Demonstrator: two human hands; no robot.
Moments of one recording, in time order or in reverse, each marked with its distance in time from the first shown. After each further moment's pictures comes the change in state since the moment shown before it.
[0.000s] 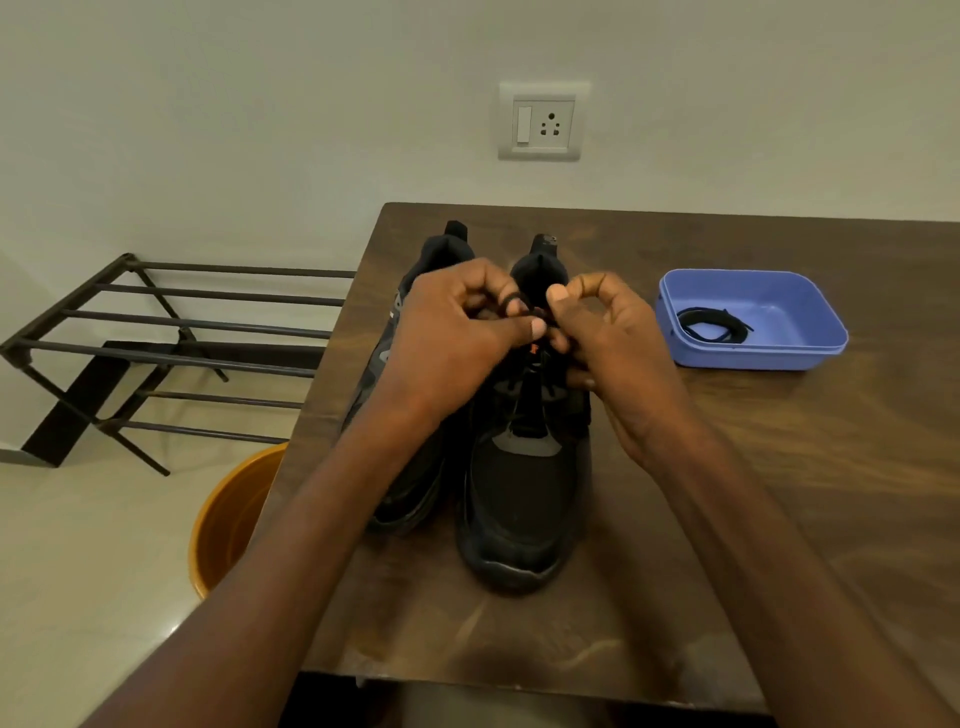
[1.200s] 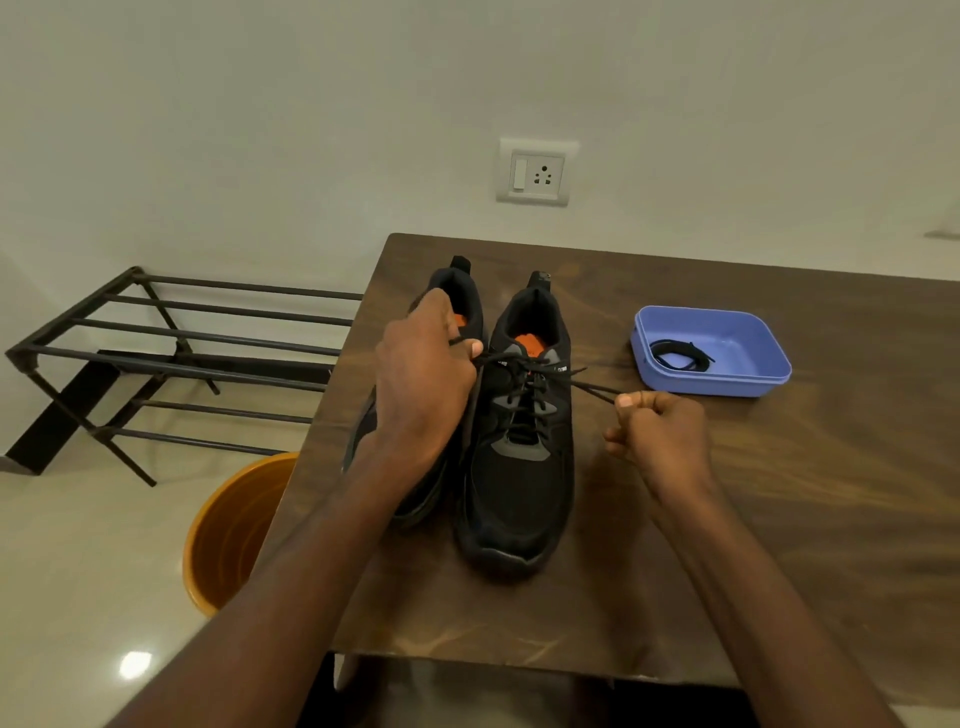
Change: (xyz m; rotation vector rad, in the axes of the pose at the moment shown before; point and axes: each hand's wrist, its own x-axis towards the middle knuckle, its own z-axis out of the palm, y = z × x) left_hand -0.015 -0.003 -0.008 0.517 0.350 -0.065; right_hand -0.039 0.020 -0.036 -0.161 0.439 0.410
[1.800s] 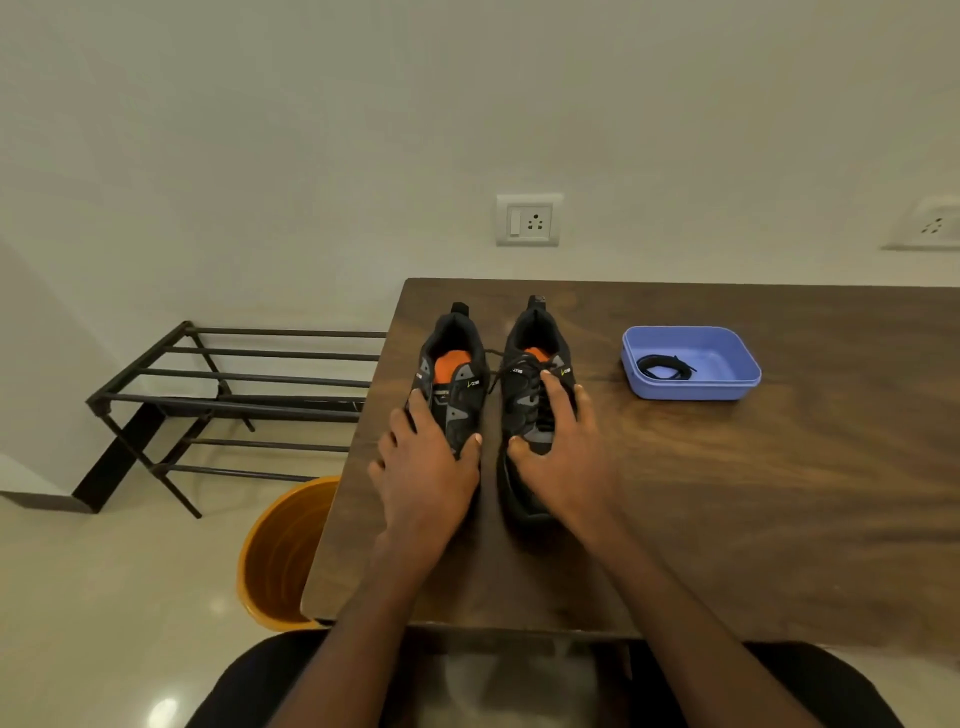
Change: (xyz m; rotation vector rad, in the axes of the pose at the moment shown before) left_hand -0.074 -0.014 -0.019 0.400 -0.213 -0.298; right_hand -0.051 0.020 0.045 -0.630 -0.126 -0.518
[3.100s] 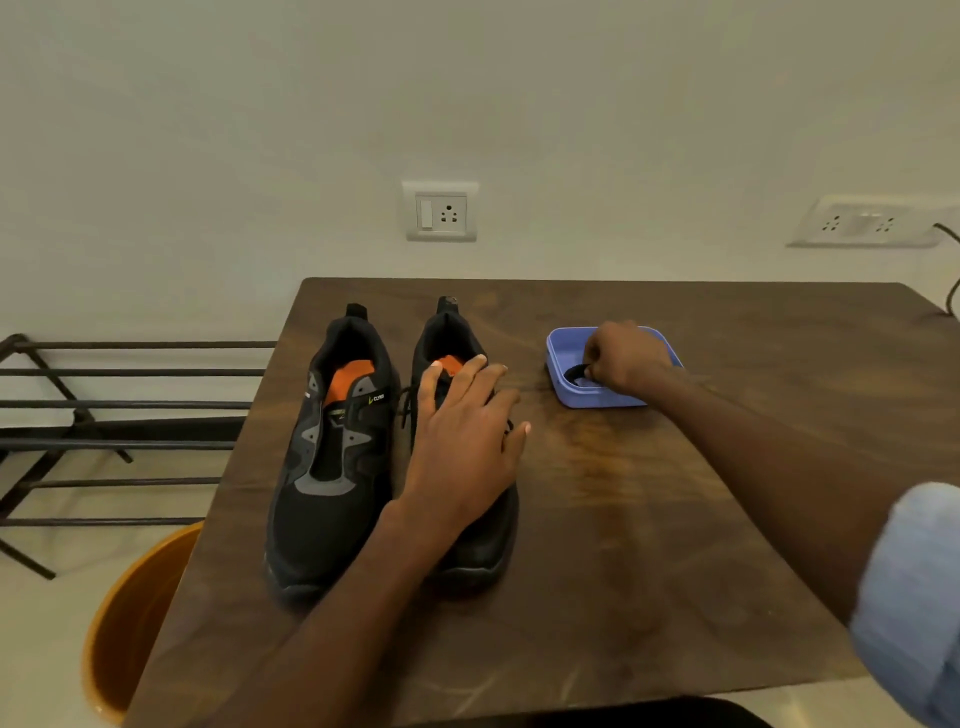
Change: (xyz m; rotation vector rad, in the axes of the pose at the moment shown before) left_hand 0.036 0.098 0.065 0.034 0.069 0.805; right_hand 0.203 0.135 -0.113 -0.596 -0.089 -0.015
